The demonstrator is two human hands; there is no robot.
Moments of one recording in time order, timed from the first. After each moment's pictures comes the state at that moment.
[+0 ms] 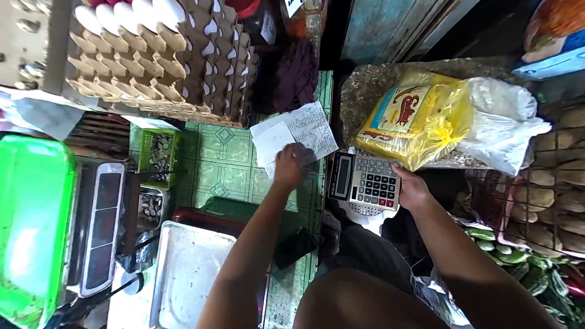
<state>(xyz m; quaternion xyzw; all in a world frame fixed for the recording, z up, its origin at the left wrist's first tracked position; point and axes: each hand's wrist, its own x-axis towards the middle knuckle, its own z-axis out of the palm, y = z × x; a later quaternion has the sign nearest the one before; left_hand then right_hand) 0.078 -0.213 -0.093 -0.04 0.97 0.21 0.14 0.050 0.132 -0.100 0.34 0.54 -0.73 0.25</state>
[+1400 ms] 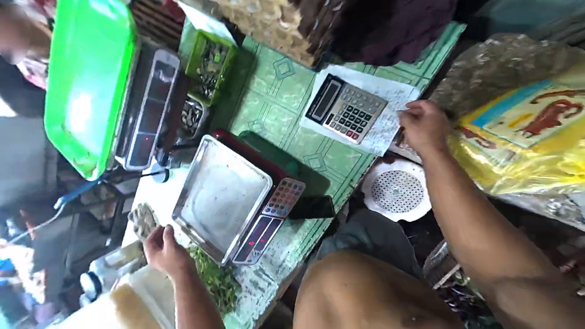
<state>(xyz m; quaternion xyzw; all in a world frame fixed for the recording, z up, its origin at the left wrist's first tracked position) 0.514 -0.315 0.080 -0.67 0.63 0.21 -0.33 -0.033 -0.041 -0.097 -0.09 0.88 -0.37 0.29</state>
